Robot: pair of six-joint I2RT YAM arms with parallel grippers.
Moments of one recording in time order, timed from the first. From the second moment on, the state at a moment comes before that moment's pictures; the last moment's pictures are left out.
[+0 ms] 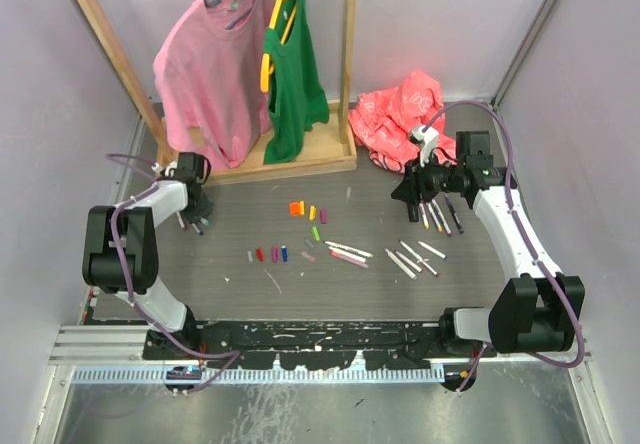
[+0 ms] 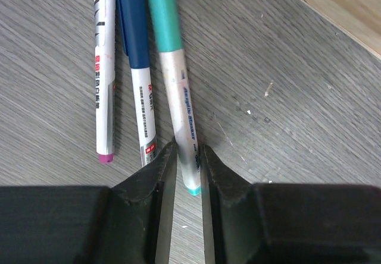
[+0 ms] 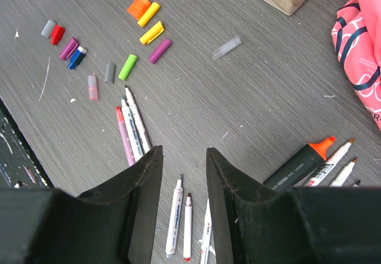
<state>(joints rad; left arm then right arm) -0.04 1.66 0.94 -0.43 -0.31 -0.64 0.02 1.29 1.06 -0.62 -0.78 -0.39</state>
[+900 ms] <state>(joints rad) -0.04 1.38 0.75 -0.33 0.02 -0.65 0.02 1.29 1.06 -0.62 -0.86 -0.39</state>
